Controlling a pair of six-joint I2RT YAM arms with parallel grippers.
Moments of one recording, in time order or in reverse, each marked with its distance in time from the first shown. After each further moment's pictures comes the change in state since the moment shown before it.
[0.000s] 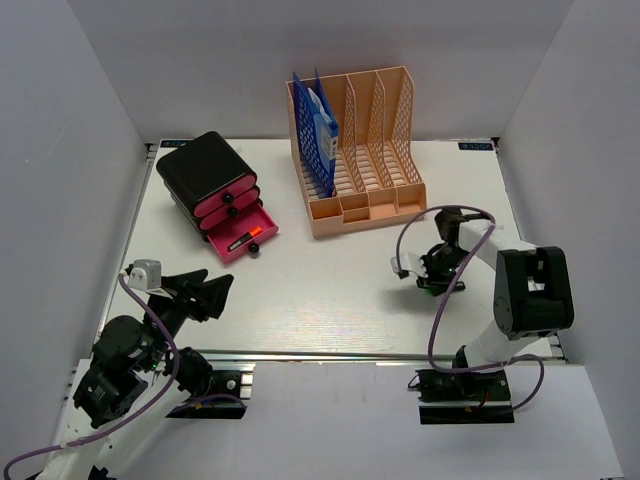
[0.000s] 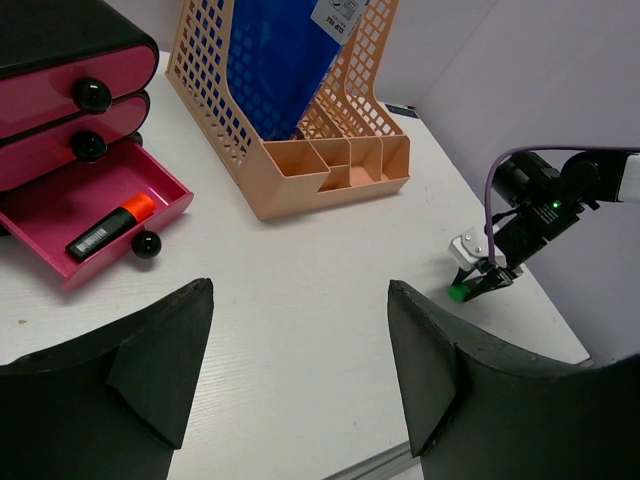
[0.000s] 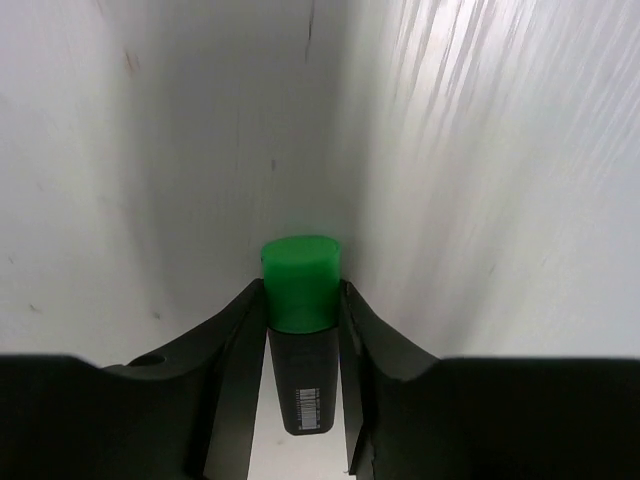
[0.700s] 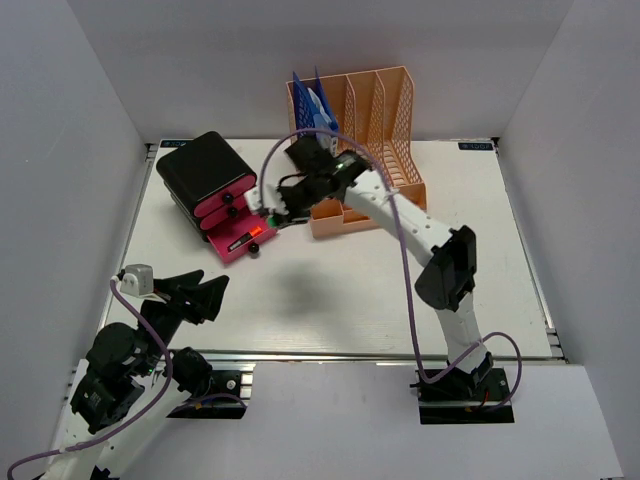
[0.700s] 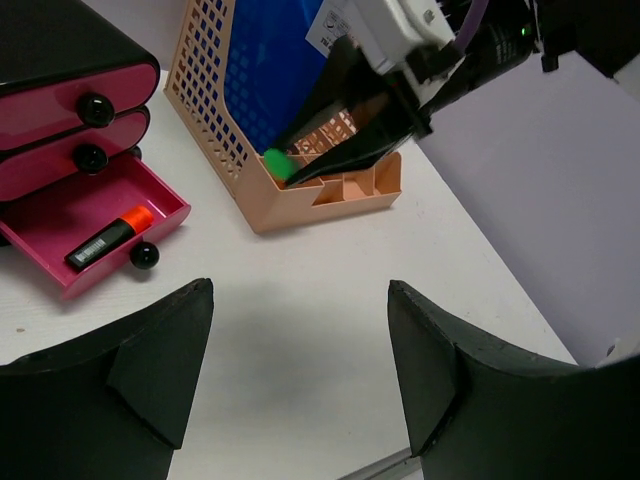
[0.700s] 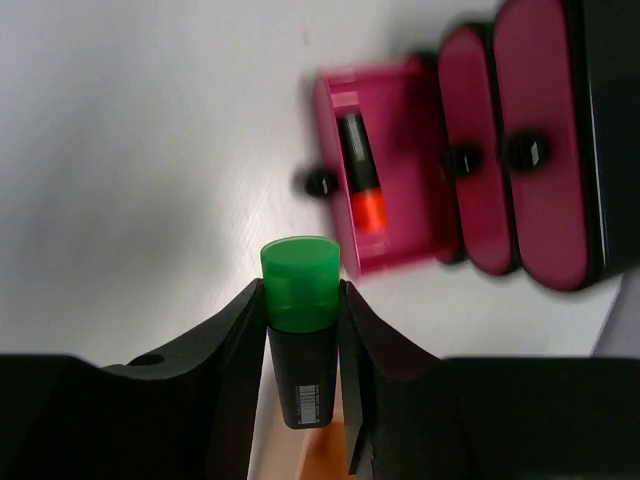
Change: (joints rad) left arm 0.000 -0.045 0.000 0.002 -0.009 -0.002; right arm 0.699 0.475 1.269 -0.101 -0.318 0.463
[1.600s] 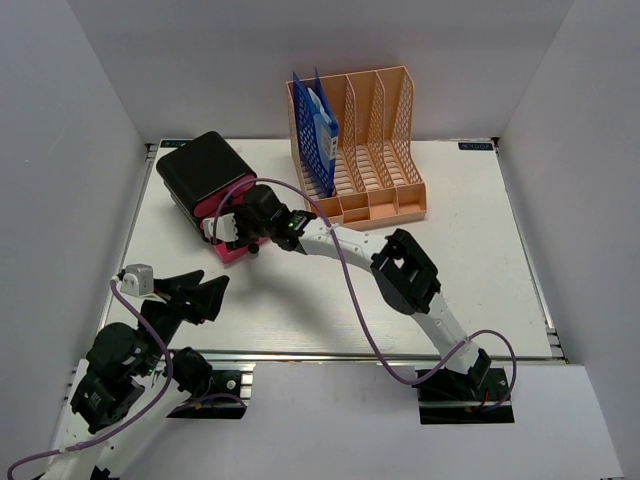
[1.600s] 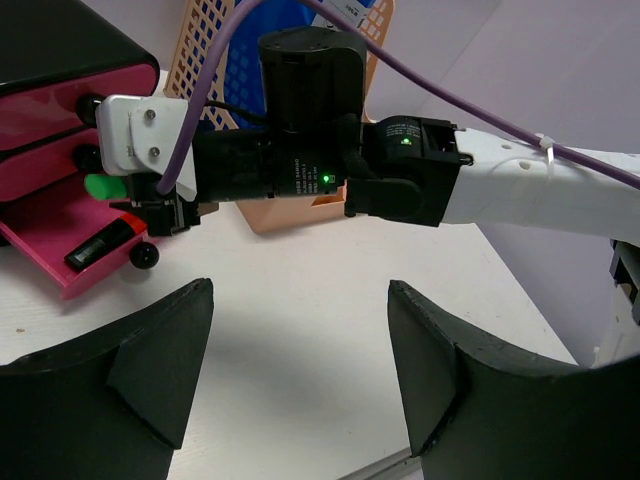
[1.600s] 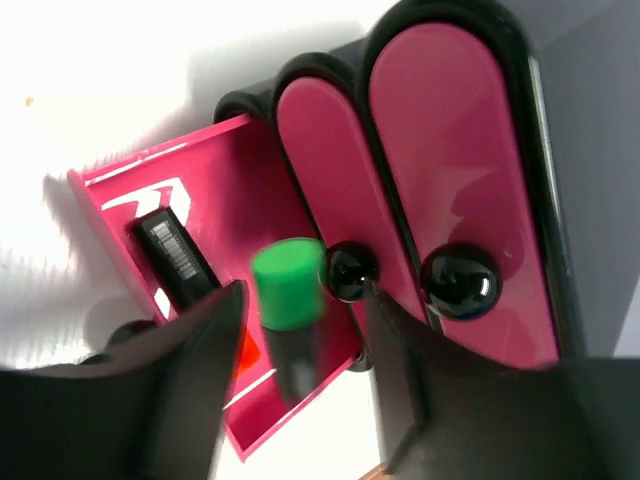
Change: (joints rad) left arm 0.000 0.000 -0.001 -0.001 0.001 -0.001; right arm 0.206 0.211 -0.274 0.970 0.401 0.191
